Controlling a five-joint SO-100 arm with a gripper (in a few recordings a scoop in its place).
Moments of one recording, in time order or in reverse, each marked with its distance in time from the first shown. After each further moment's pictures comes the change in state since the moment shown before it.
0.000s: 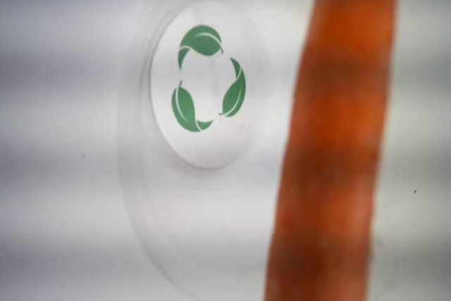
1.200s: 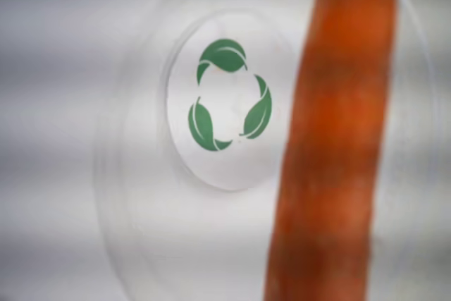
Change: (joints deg) arm -1.3 -22.9 -28.9 16.6 0.0
